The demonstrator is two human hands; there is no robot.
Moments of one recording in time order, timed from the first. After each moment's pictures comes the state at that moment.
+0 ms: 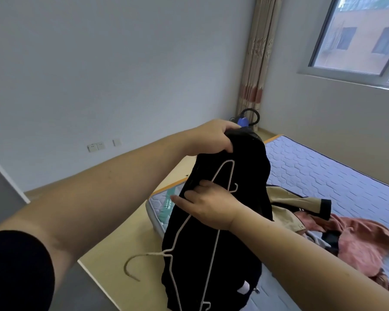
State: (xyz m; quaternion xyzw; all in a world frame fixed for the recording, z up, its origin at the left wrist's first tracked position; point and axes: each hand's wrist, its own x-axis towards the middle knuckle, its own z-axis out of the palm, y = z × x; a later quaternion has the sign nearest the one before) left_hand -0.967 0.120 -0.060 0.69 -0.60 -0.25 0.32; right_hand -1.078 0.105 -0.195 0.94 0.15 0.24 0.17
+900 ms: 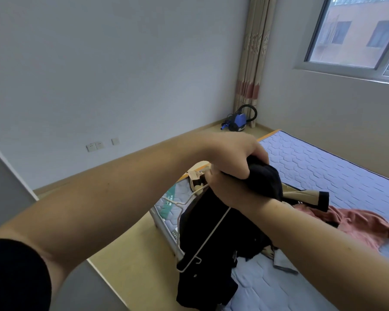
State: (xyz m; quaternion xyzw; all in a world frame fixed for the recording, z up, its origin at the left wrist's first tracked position) left_hand -1.022 0.156 -0.038 0.61 -0.77 -0.19 0.04; right_hand -1.079 0.077 -0.202 0.97 -0.20 0.09 -0.06
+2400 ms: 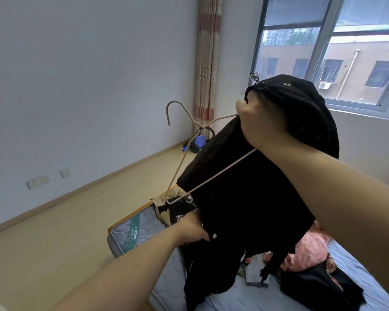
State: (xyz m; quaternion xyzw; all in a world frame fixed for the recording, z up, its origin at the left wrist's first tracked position) left_hand -1.018 0.118 -0.234 0.70 -0.51 -0.43 0.27; right_hand -1.156 -0.012 -0.002 0.82 -0.31 0.33 0.36
